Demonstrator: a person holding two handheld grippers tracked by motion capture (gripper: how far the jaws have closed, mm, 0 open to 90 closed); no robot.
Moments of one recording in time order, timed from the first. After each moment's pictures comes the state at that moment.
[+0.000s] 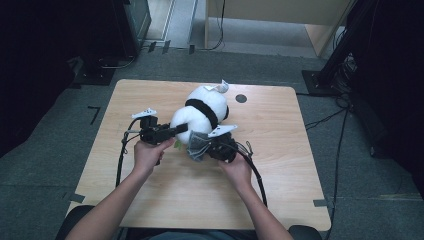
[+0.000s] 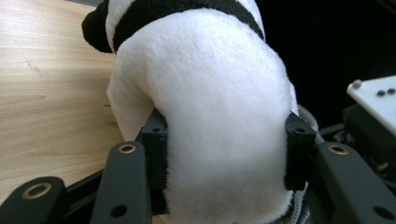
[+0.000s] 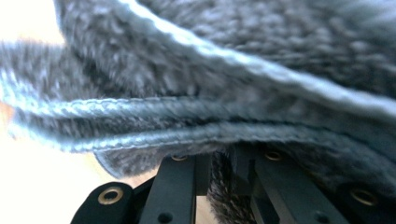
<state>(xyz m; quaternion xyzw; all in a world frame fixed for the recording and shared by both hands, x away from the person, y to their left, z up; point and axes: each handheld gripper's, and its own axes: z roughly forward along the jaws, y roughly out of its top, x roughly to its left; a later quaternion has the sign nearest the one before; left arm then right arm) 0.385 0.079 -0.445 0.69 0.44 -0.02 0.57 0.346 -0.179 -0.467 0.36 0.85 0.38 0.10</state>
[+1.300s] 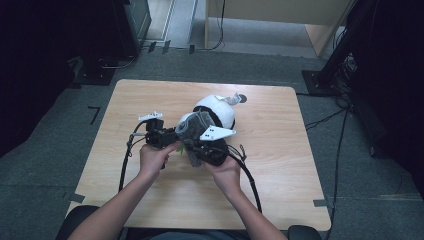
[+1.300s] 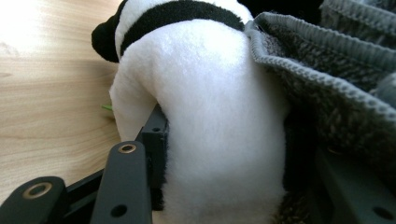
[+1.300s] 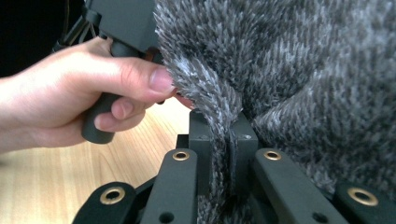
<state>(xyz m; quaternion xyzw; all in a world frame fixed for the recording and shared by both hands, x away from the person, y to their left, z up) 0.376 0.063 -0.449 0.70 0.45 -0.05 0.55 0.316 -0.149 -0.432 0.30 0.80 0.51 0.11</state>
